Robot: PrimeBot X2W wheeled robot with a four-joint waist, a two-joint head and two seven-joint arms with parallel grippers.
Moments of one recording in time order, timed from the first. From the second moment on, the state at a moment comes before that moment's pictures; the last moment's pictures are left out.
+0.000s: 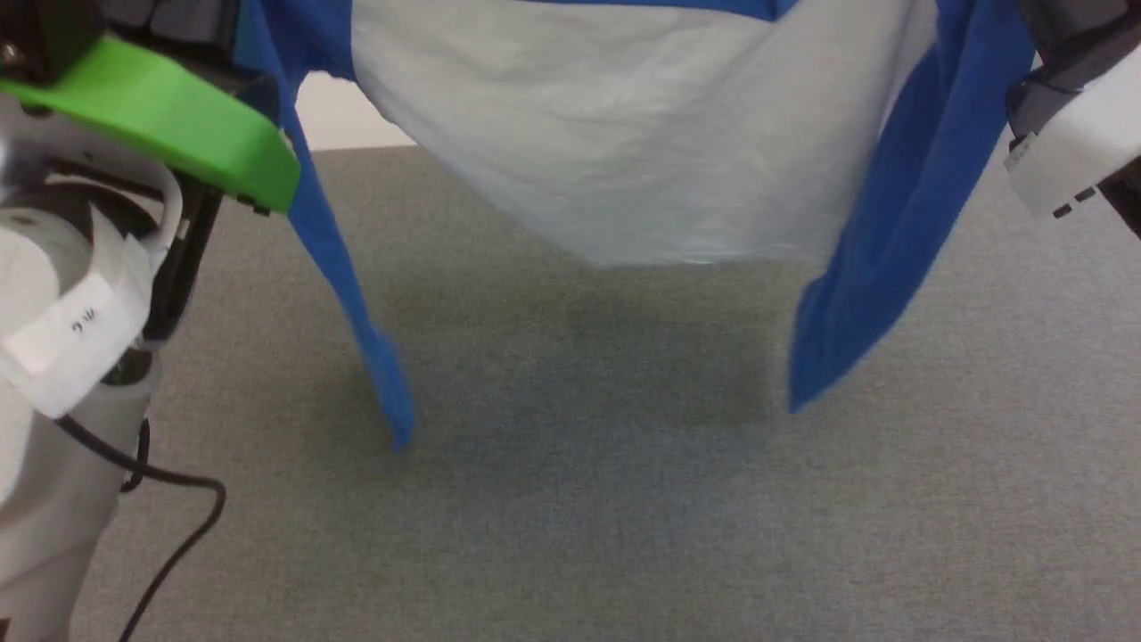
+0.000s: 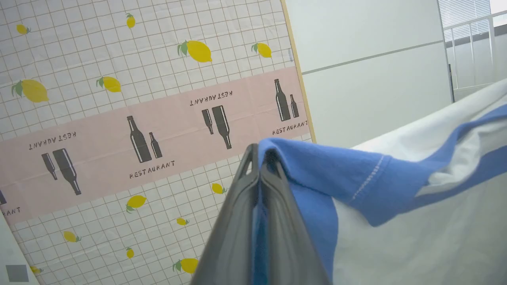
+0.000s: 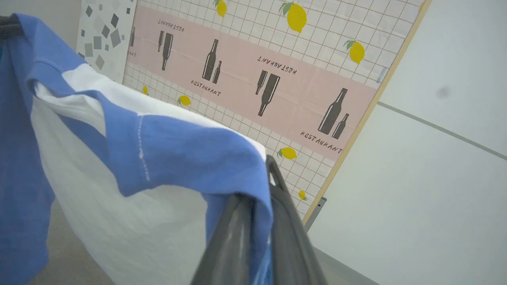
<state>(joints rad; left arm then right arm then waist) -0.80 0.54 -0.34 -0.24 -0.44 0.12 0.25 -0.82 -0.44 0.22 -0.23 0.40 0.13 0.49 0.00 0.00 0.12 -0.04</state>
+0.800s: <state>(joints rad) -1.30 0.50 -0.34 0.04 -0.44 0.13 0.43 -1.35 -0.36 0.35 0.14 0.35 0.13 0.57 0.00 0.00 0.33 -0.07</state>
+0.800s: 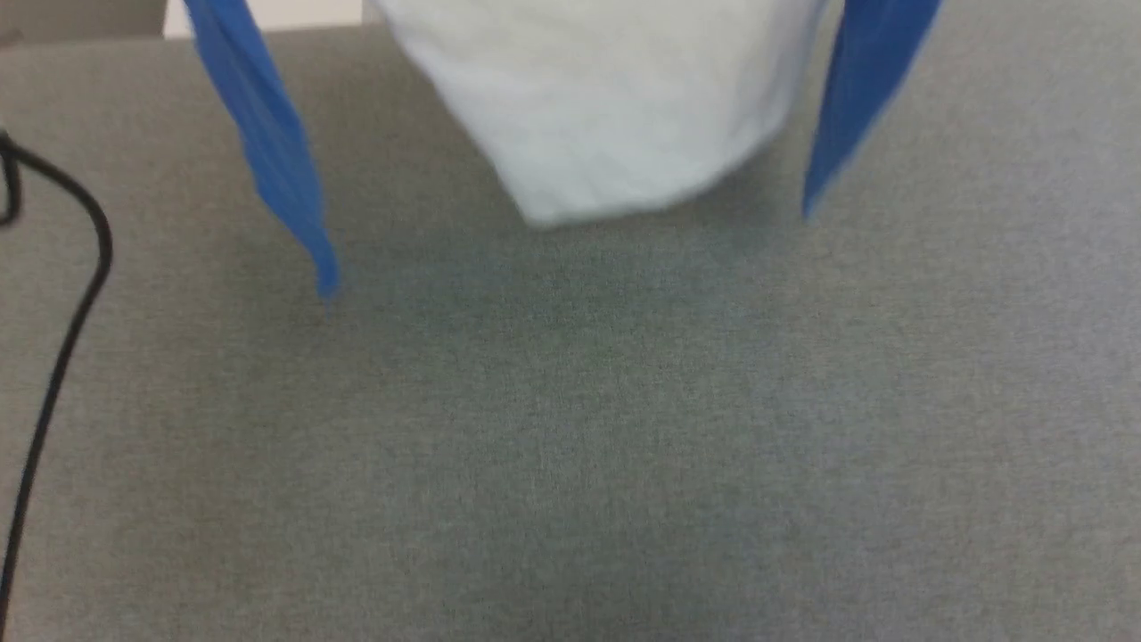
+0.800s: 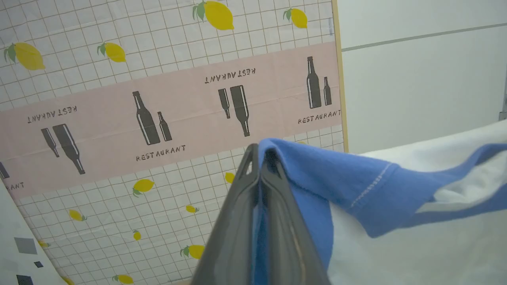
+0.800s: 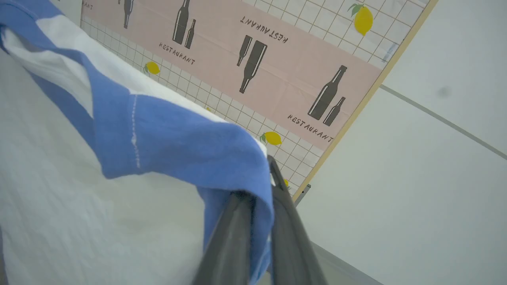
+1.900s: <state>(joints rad) -0.88 0.56 -0.42 -0.09 -0.39 0.12 -0.06 -1.07 -0.58 0.51 0.09 0.36 0.13 0.27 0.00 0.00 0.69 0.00</state>
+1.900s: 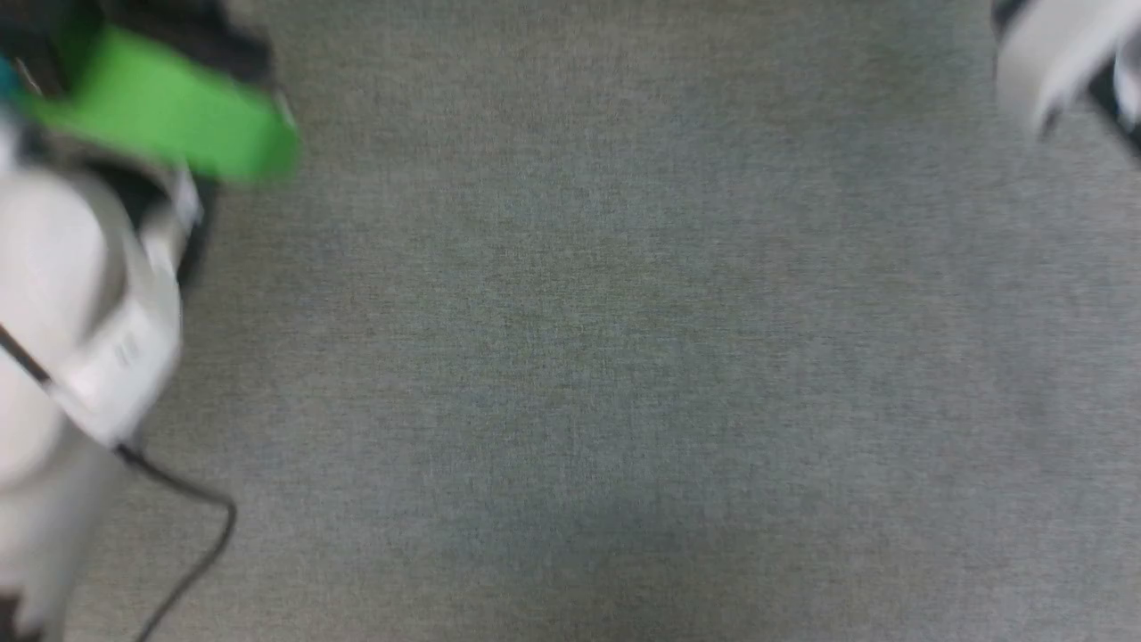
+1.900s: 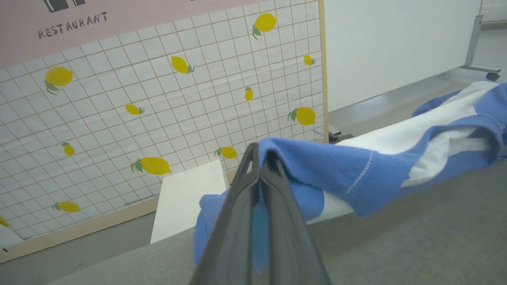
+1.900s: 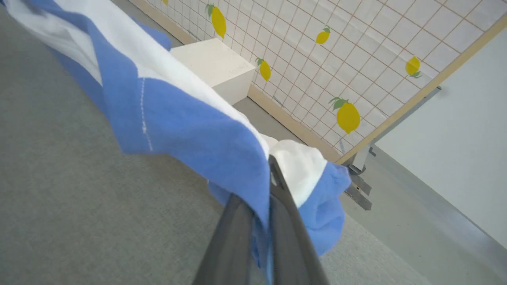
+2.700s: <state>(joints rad) -0.19 0.63 -0.73 -0.21 -0.54 0.15 0.30 -0.08 -0.49 0.19 -0.19 0.31 0.13 0.34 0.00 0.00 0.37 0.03</state>
